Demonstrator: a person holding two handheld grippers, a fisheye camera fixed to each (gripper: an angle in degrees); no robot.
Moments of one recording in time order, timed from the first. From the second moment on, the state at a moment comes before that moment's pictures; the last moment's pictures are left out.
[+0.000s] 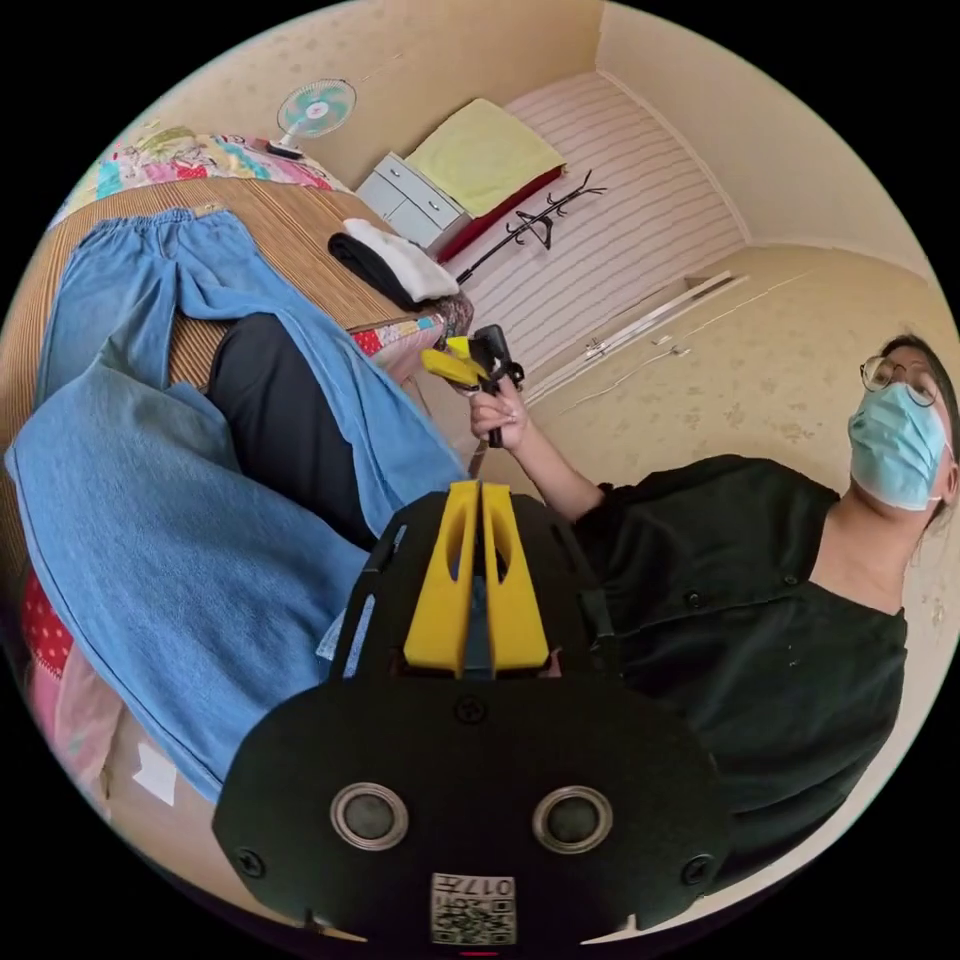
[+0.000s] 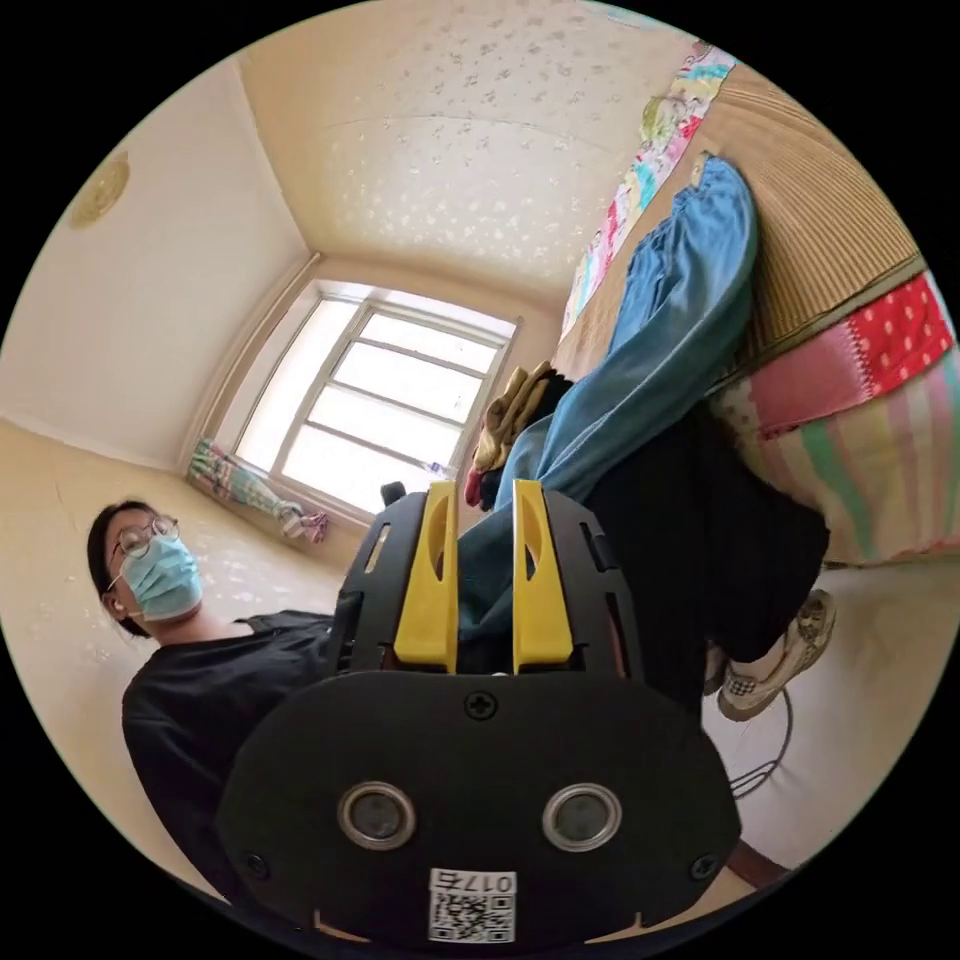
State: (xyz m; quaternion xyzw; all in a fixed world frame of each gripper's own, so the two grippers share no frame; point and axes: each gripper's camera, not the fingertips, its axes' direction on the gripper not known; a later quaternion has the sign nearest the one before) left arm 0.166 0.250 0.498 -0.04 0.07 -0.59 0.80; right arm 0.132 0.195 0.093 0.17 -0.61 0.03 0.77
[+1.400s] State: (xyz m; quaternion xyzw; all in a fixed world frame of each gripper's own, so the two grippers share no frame) left arm 0.067 0.148 0.480 -0.05 0.05 -0.60 0.80; right arm -0.012 -0.101 0.138 0.08 -0.10 0.10 0.99
